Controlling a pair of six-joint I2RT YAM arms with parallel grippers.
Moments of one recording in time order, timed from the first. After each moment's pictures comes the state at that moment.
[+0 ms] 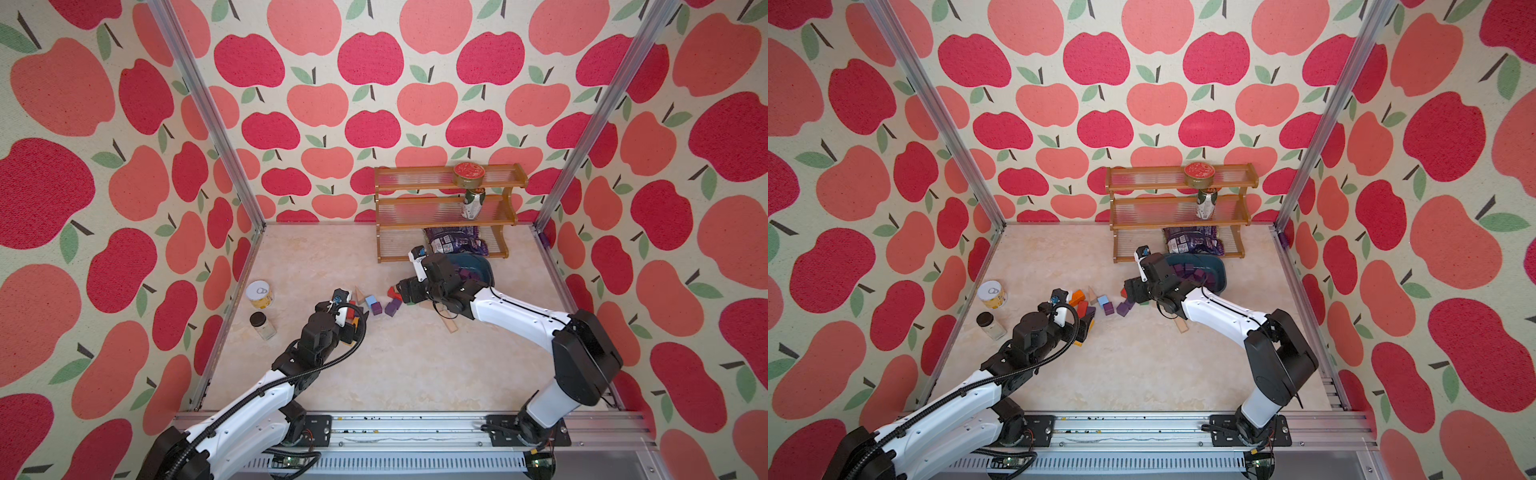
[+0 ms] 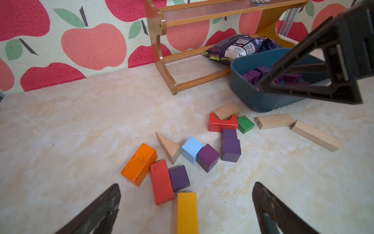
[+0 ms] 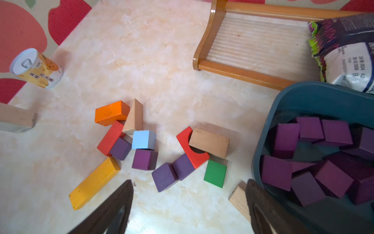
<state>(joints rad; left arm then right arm) -0.57 0.85 0.33 0.14 -0.18 -0.06 0.79 1.66 1.13 -0.19 0.02 0.27</state>
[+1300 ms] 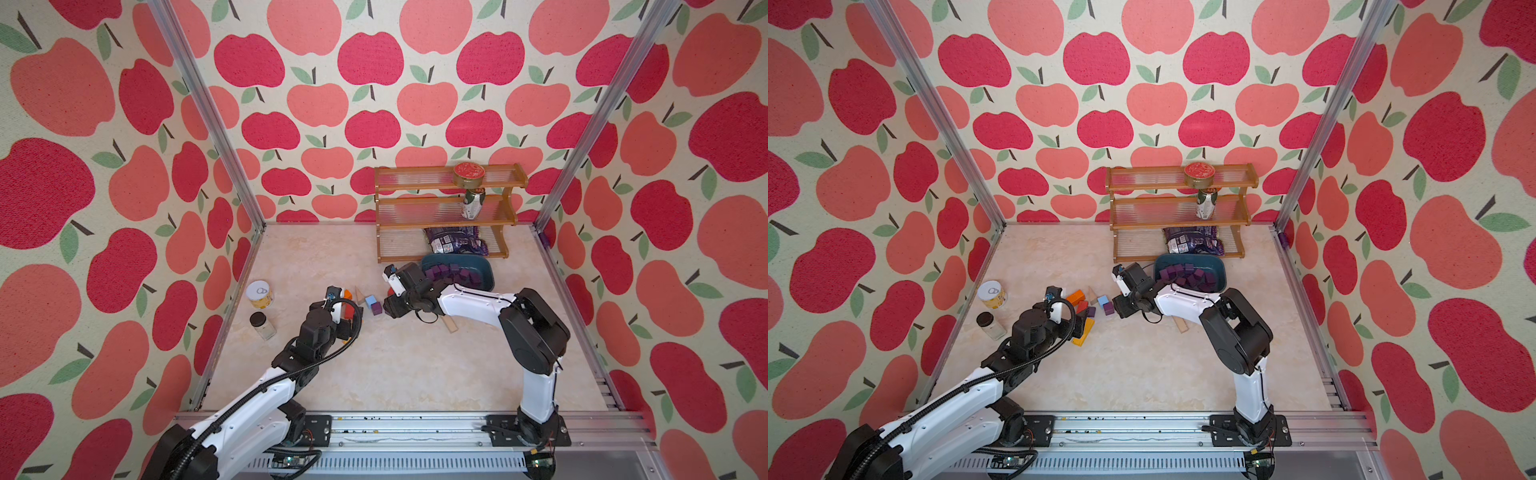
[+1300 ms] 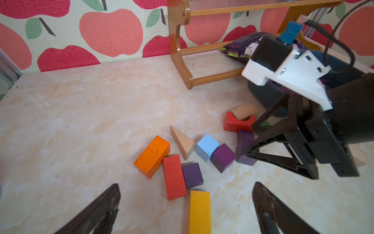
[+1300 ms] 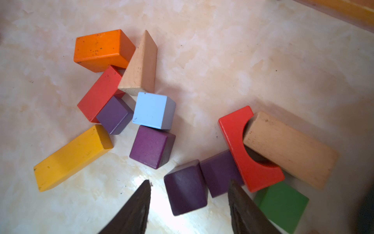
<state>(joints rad) -0.52 0.87 0.33 0.14 -0.19 -0.10 0.86 1.94 1.28 -0.25 -0.08 0.15</state>
